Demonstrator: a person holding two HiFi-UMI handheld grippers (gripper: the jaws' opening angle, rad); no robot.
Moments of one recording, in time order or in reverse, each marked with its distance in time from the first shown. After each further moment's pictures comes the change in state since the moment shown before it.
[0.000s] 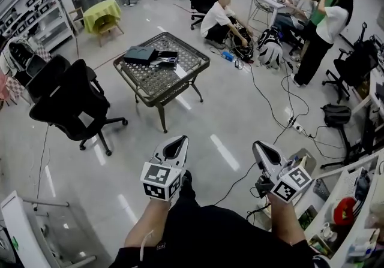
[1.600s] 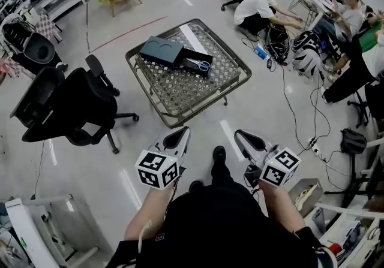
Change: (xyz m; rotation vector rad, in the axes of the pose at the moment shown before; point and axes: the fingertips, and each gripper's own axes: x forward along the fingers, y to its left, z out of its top) left arm 0.189 0.314 0.024 -0.282 0.088 0.063; right arm 0.418 -0.098 -0.052 0.165 0.297 0.213
